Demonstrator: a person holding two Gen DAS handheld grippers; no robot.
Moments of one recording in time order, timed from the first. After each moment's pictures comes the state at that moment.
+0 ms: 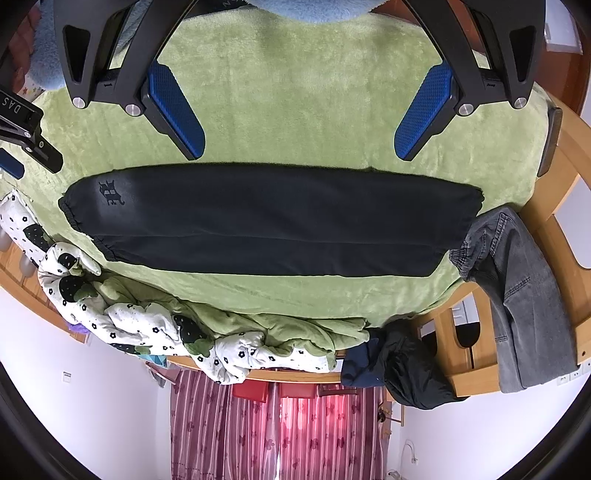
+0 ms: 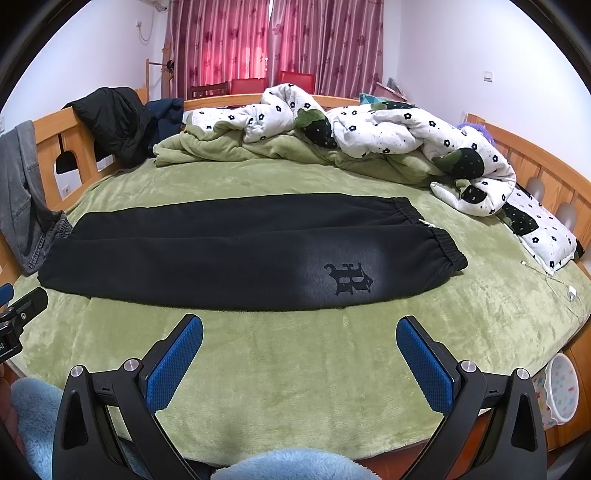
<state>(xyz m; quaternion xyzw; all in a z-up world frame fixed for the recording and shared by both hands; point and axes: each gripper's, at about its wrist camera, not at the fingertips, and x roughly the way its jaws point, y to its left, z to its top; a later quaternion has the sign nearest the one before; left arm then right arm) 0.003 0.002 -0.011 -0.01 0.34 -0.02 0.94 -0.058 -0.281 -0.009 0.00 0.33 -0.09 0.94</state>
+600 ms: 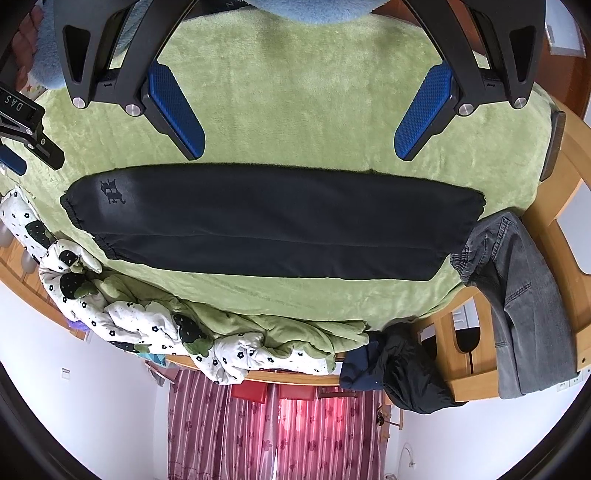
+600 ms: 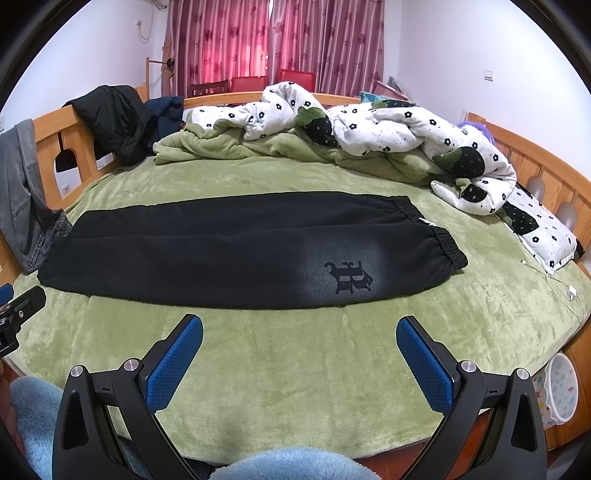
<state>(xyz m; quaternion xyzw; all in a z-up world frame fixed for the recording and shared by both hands) 0.002 0.002 -0.012 -0.01 0.34 -0.02 0.94 -0.058 -0.282 -0.009 0.00 0.34 -0.09 0.94</state>
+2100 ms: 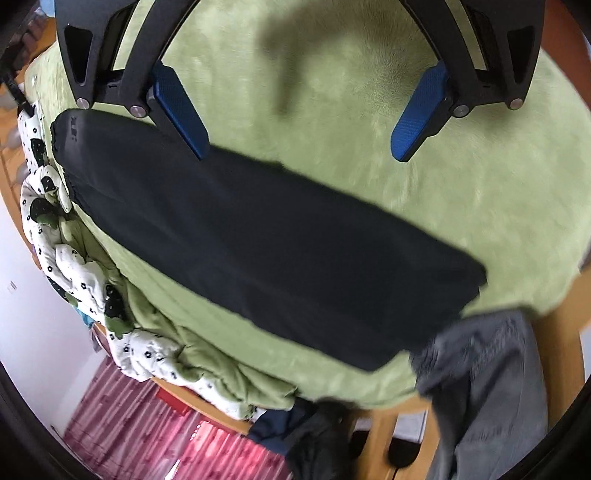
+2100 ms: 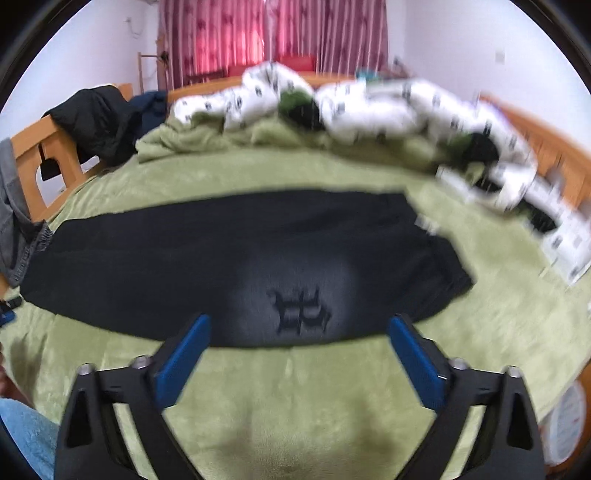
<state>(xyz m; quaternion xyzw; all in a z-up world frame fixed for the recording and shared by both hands) 0.105 0.152 -0.116 -0.21 0.43 0.00 0.88 0.040 -0.402 -0.049 0.05 0.39 -0.05 0.92</state>
